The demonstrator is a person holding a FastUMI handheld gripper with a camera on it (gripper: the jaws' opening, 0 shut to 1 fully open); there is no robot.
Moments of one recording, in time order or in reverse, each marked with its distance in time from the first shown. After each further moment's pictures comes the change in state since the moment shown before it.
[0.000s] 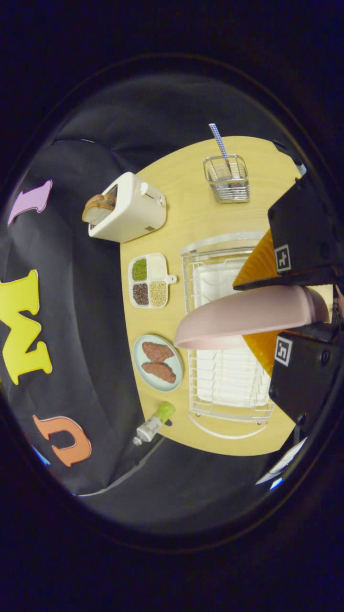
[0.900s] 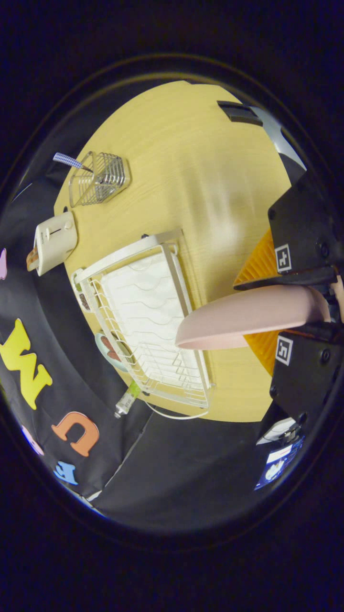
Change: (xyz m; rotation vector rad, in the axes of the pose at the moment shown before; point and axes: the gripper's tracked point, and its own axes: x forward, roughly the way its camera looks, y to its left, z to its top) arm 0.038 -0.038 -0.226 0.210 0.062 0.276
